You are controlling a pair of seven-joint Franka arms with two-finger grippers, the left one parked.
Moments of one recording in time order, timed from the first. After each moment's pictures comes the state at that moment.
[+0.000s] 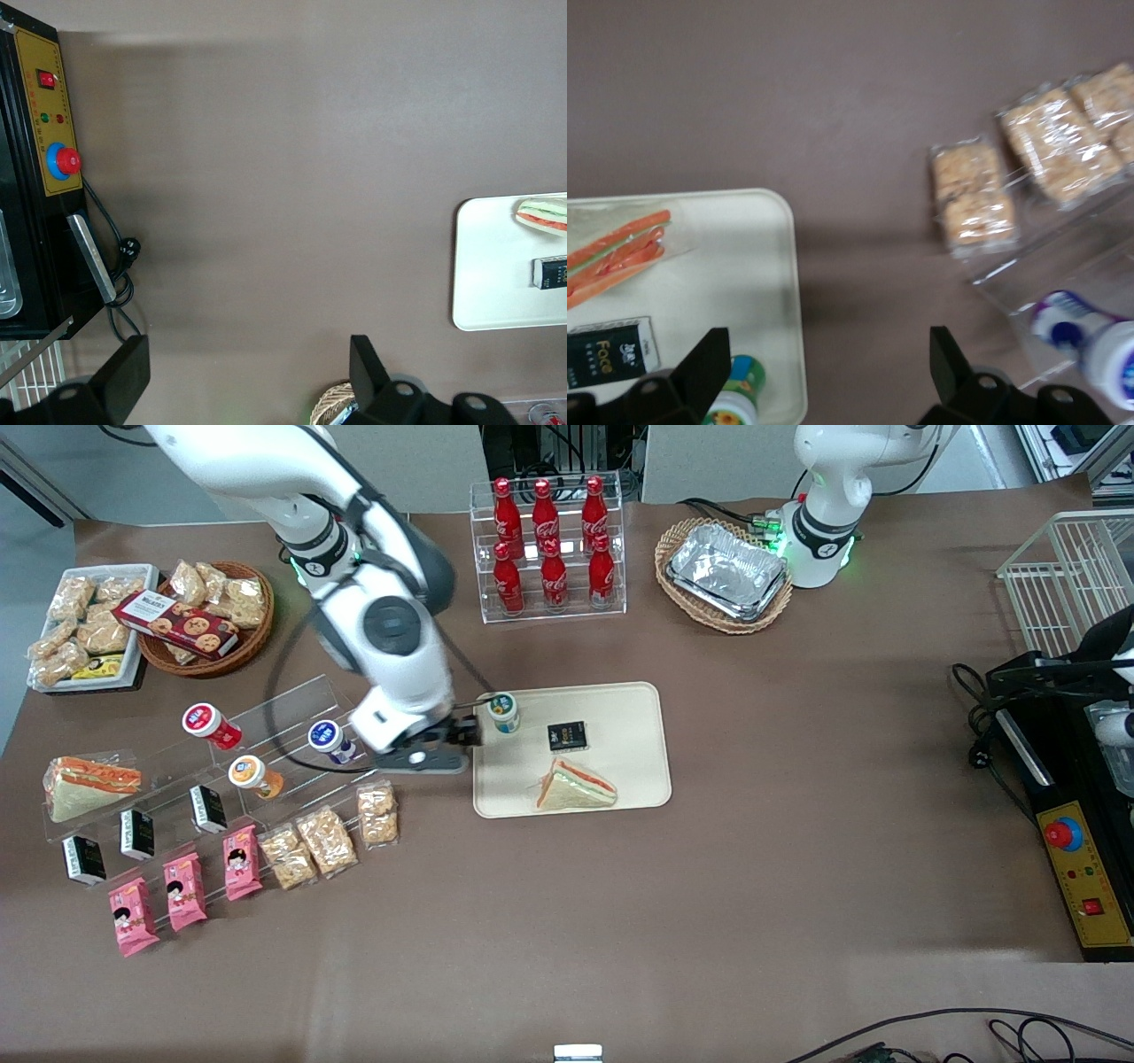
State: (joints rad) arm 0.03 0.26 0.55 -1.90 -0.25 2.07 0.72
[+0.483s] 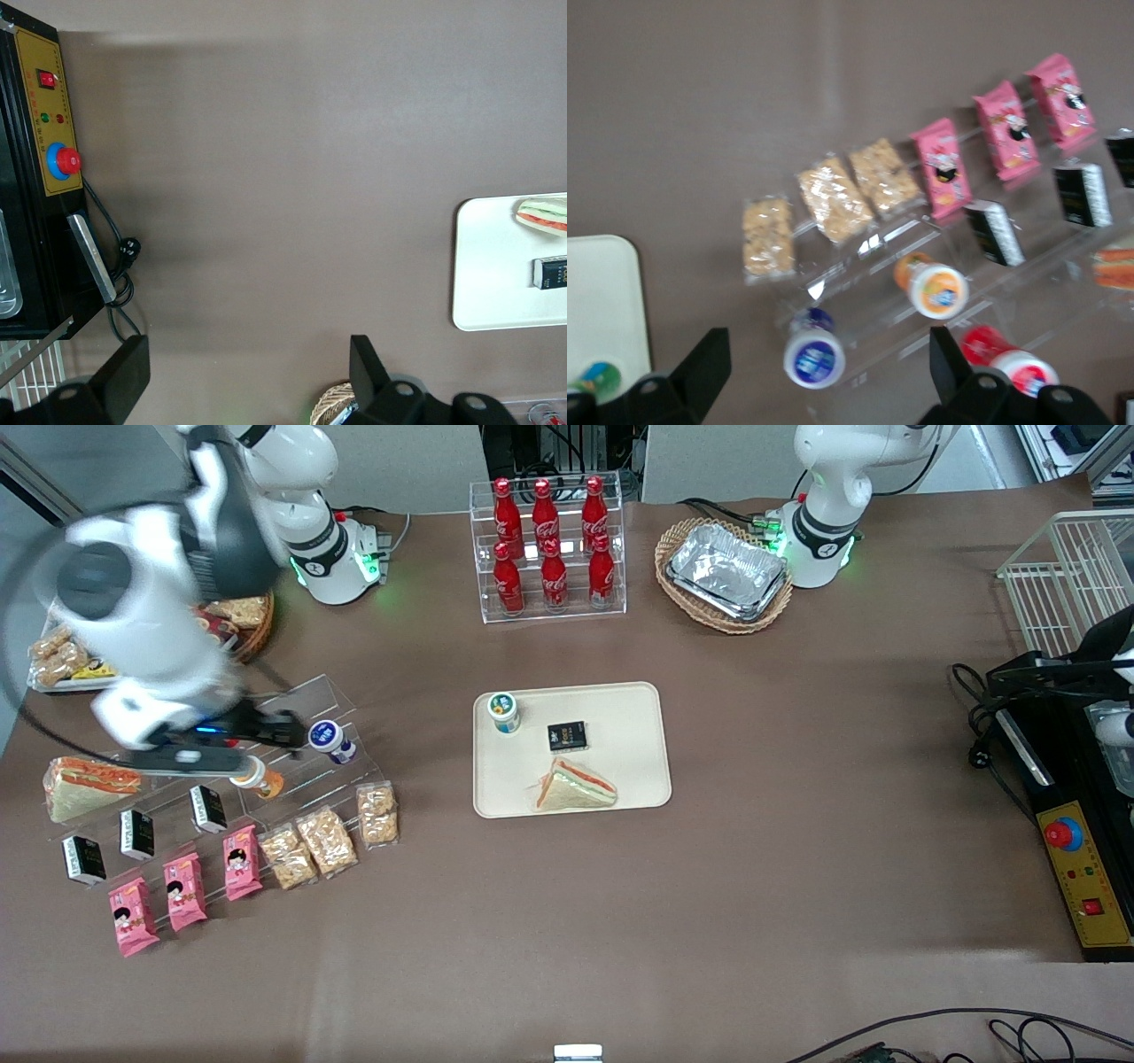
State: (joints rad) arm -0.09 -0.02 0.26 -1.87 -0.12 1.88 0.25
